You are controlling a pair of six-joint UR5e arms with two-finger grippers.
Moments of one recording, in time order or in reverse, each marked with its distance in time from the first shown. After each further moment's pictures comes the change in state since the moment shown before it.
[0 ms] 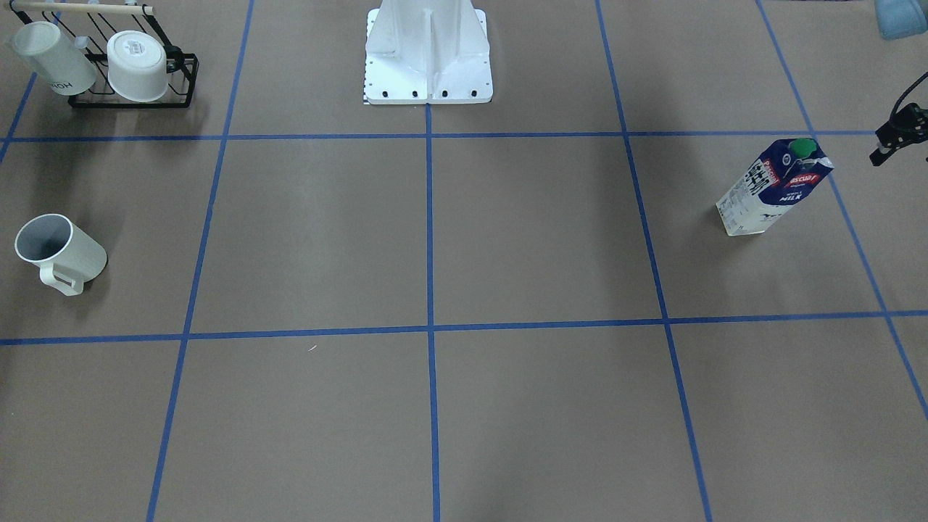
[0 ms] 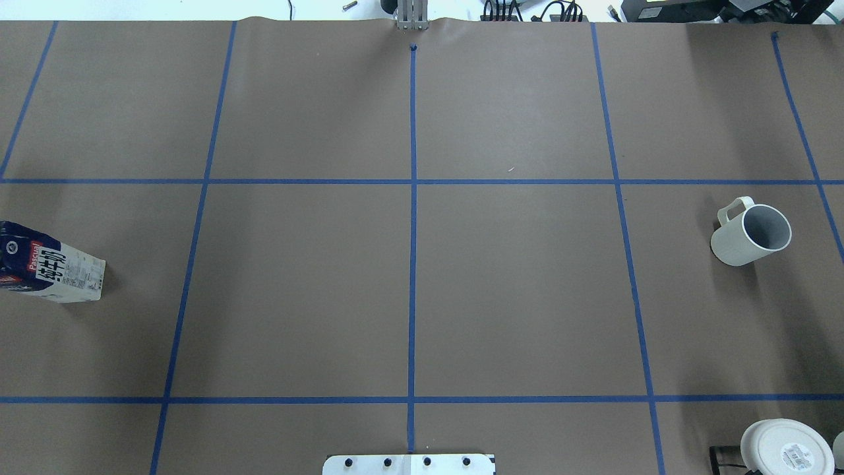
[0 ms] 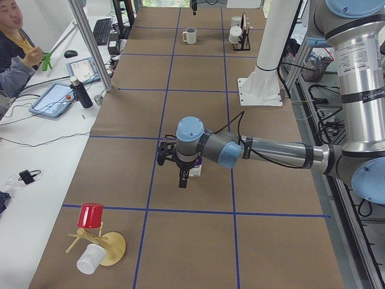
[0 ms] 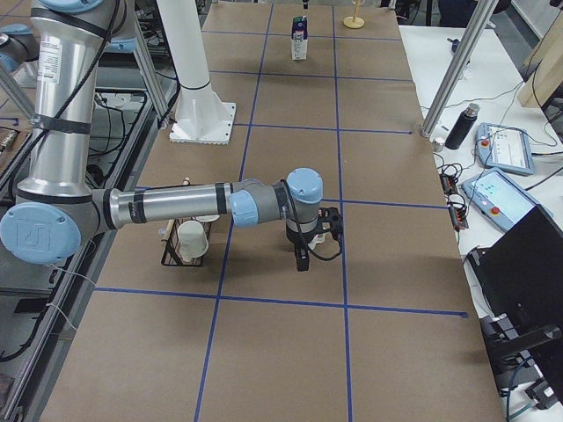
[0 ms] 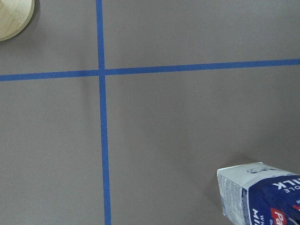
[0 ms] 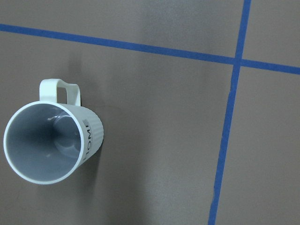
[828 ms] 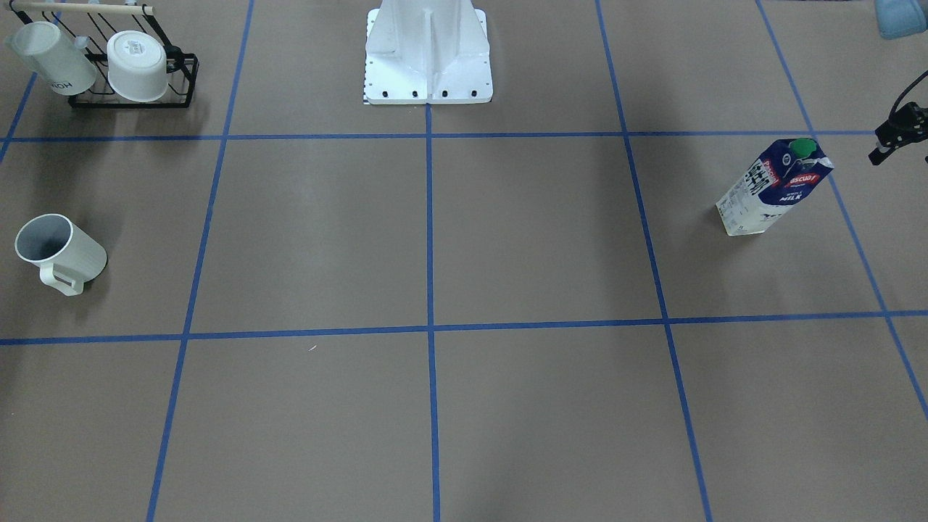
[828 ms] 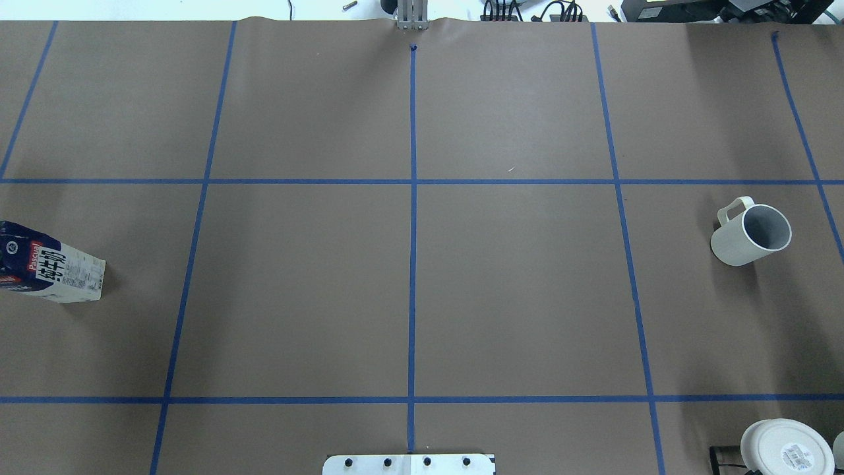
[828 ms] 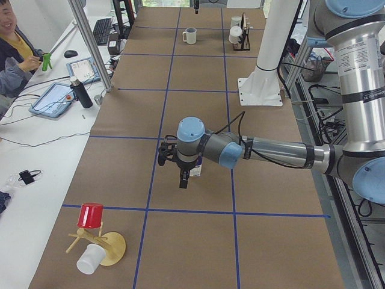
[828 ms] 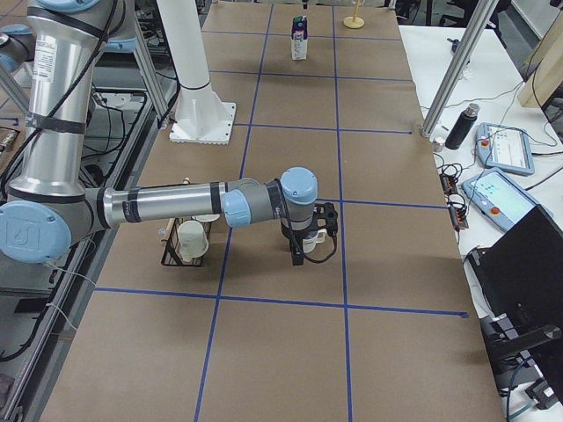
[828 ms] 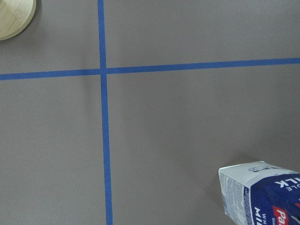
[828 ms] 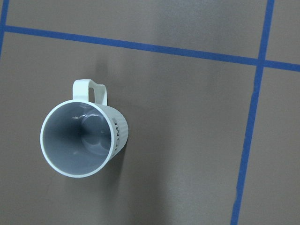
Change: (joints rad) left arm 0.001 0.001 -0.002 -0.003 -0.004 -0.001; right arm -0.010 -0.006 0.017 0.021 0.067 0.006
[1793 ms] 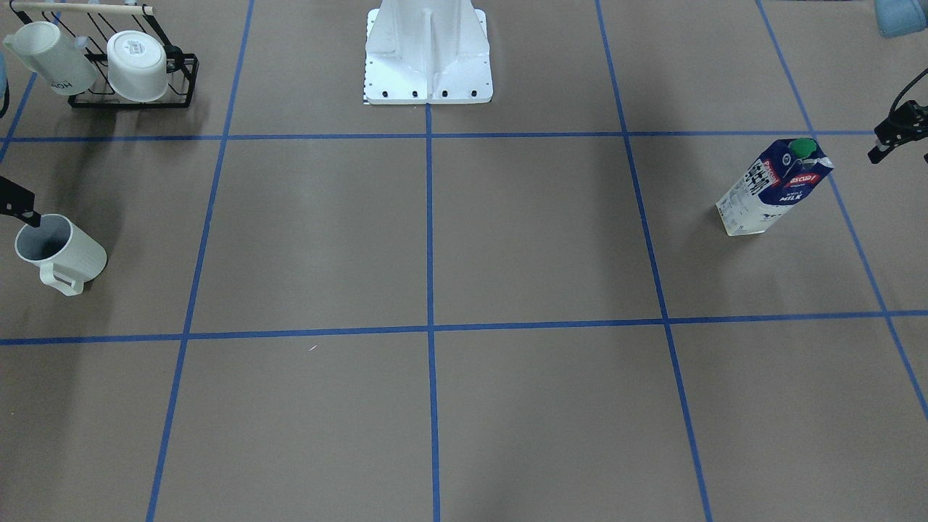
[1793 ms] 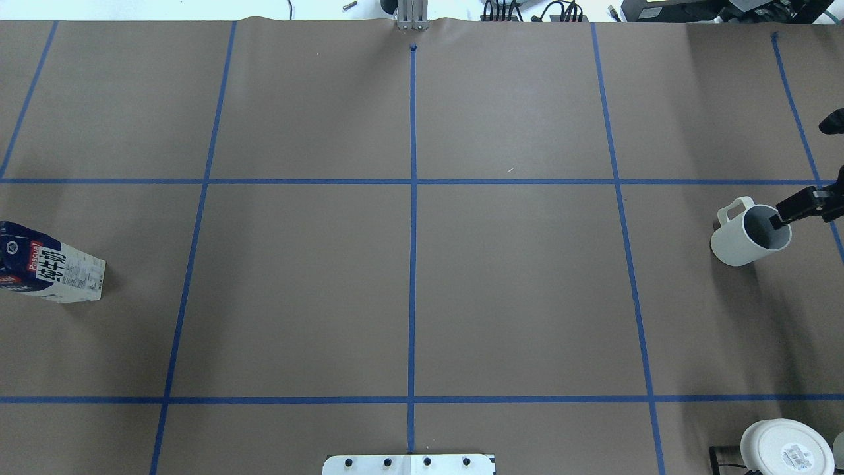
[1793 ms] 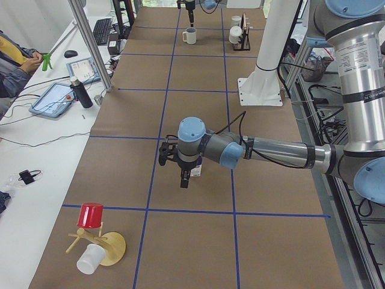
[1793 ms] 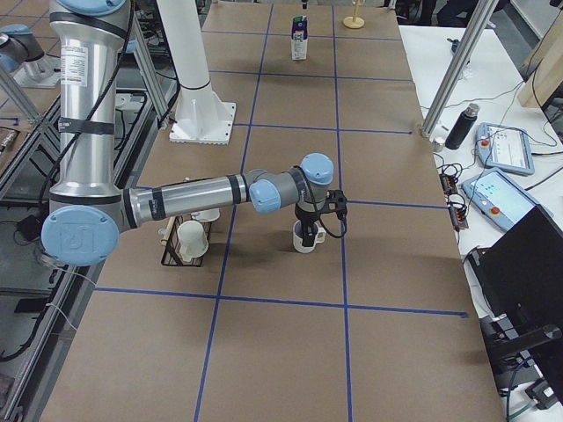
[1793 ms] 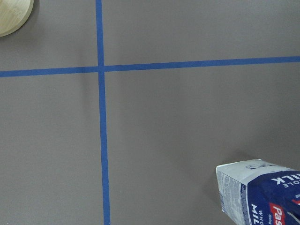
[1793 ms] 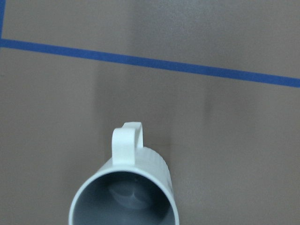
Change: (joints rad) left arm 0.000 0.006 -0.006 0.000 -0.004 -0.003; right arm -0.187 0.159 -0.139 0.088 -0.093 0.241
